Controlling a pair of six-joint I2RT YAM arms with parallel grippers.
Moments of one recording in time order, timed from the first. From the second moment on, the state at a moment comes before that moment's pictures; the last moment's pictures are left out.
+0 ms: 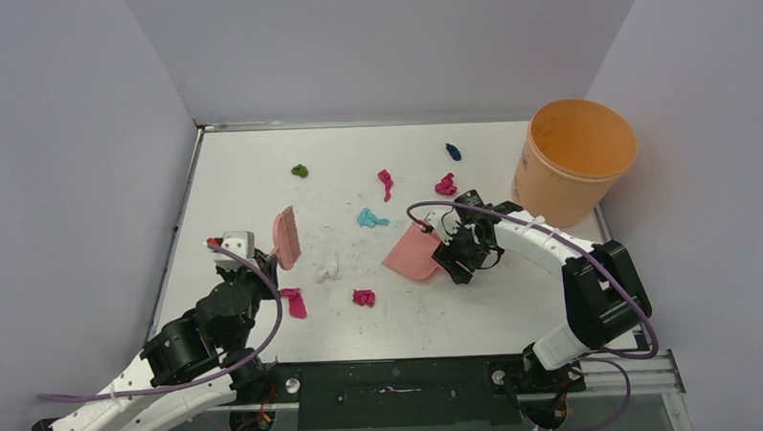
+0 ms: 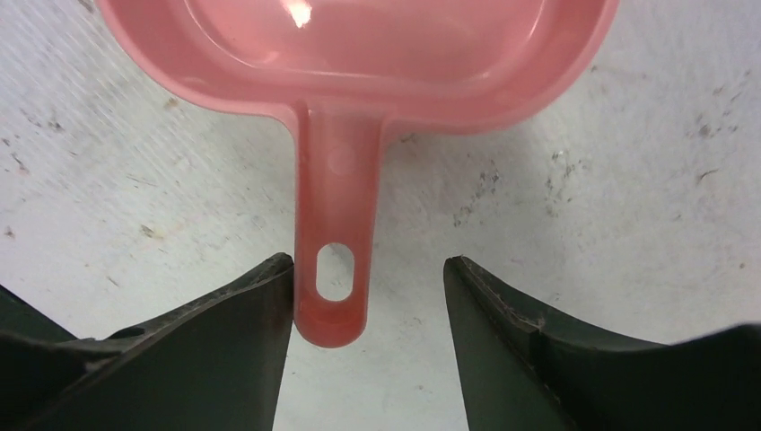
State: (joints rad) left arm -1.00 0.39 0.68 -0.62 -0.85 -0.41; right arm 0.47 1.53 0.94 -0.72 -0.22 -0.51
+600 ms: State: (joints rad) left arm -1.00 0.39 0.68 -0.62 -0.85 -0.41; right arm 0.44 1.46 0.88 -0.64 -0.31 -0.54
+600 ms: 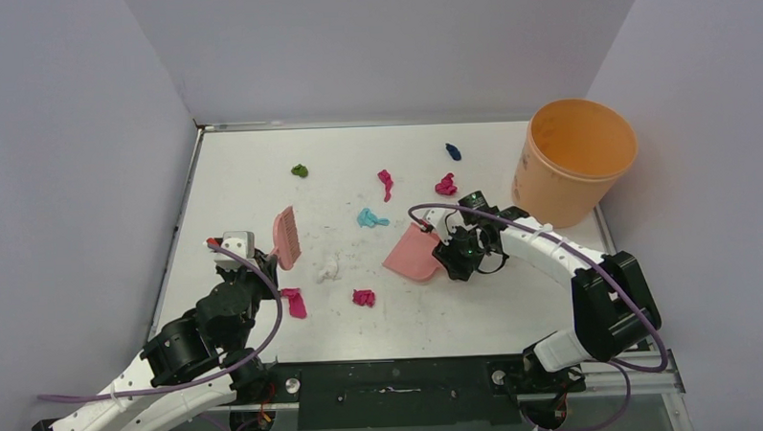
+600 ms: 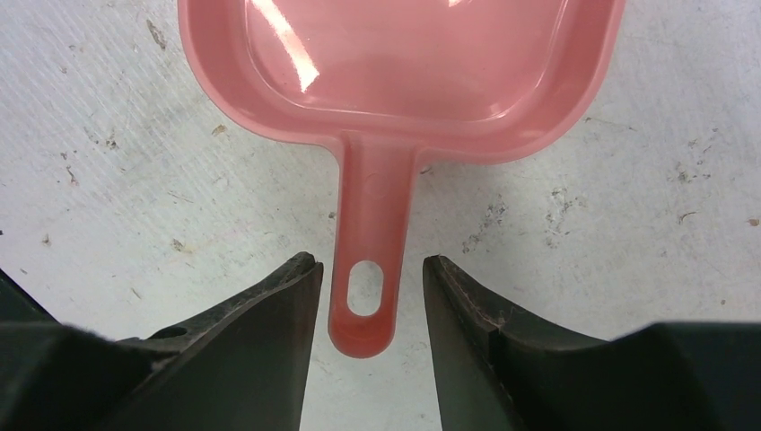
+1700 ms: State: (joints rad) left arm -1.01 0.55 0.65 -0.40 -0.52 -0.49; right arm 0.30 1.31 1.20 -0.91 -0.39 -0.56
